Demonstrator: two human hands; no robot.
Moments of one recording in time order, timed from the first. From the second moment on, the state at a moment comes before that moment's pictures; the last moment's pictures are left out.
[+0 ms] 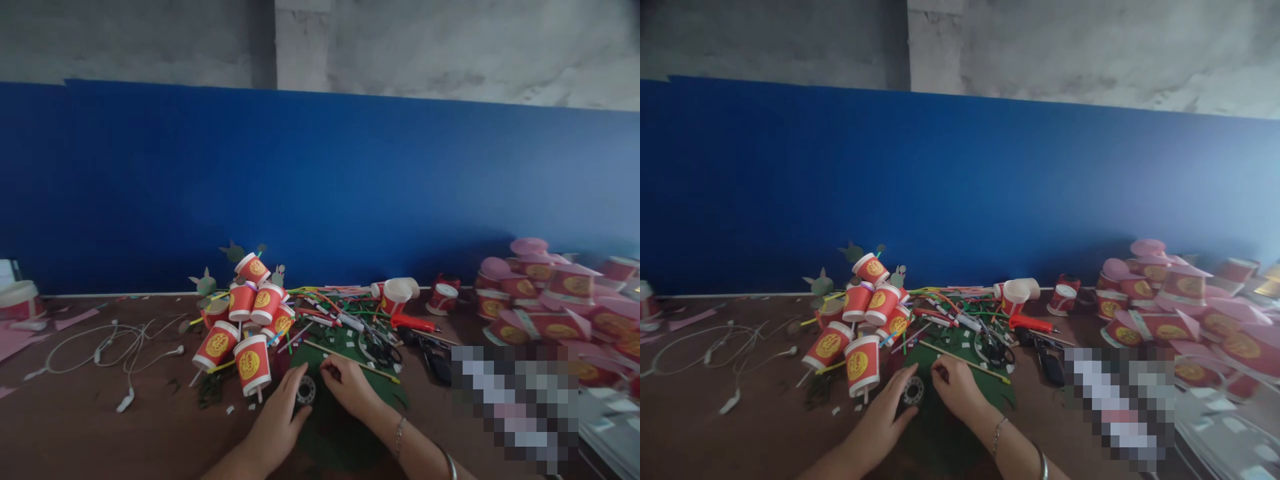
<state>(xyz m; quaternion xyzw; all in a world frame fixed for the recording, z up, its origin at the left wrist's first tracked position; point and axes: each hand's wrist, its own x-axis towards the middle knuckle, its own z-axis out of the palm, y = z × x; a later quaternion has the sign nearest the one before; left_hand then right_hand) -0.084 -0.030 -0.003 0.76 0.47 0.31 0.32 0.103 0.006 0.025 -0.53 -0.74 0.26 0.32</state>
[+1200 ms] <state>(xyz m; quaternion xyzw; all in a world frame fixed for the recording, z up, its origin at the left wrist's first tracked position) -0.079 -0.019 0.012 0.78 0.50 0.23 0.30 0.099 0.057 0.049 -0.55 -0.79 0.11 0.26</state>
